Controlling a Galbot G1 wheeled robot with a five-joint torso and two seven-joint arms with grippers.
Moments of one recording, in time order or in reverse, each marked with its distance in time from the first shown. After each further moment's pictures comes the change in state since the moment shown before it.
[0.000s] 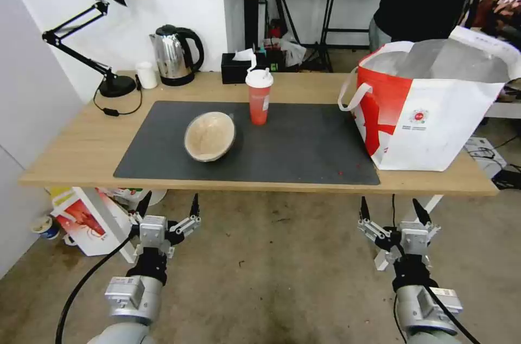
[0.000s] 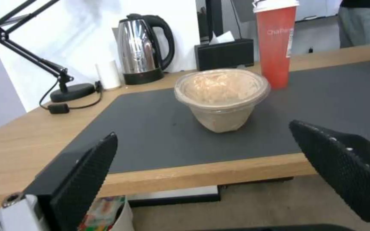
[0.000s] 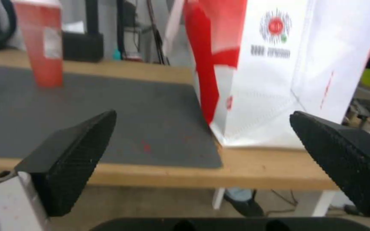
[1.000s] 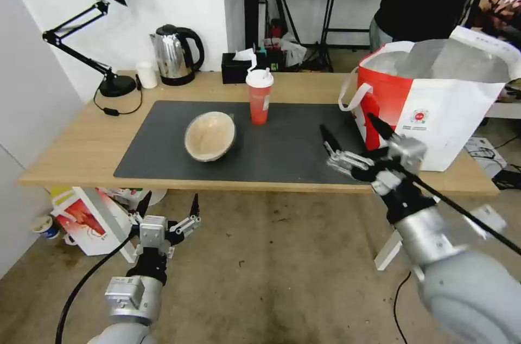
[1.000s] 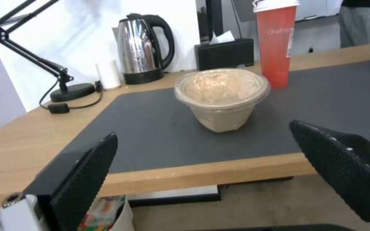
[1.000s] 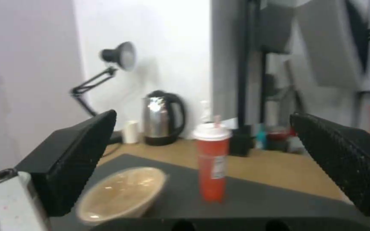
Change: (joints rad) left arm 0.000 0.000 0.000 0.000 0.000 0.000 0.000; right arm 0.582 -0.224 -0.064 0.075 0.556 0.016 -0.433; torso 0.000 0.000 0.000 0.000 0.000
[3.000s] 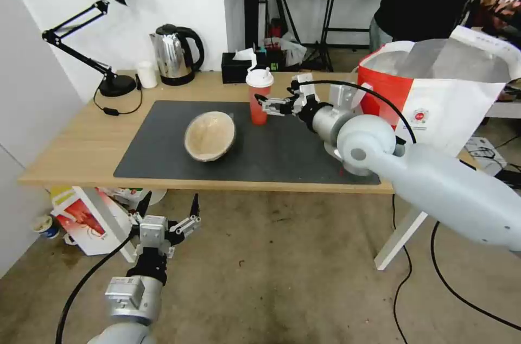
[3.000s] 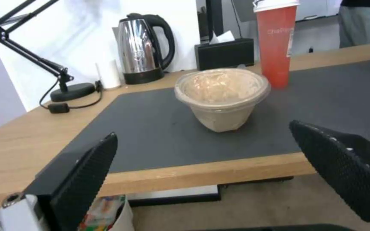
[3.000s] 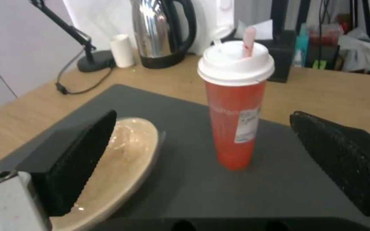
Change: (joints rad) left arm 0.000 0.000 0.000 0.000 0.000 0.000 0.000; right arm 1.053 0.307 -0.686 -0.592 0.533 -0.443 -0.006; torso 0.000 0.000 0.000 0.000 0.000
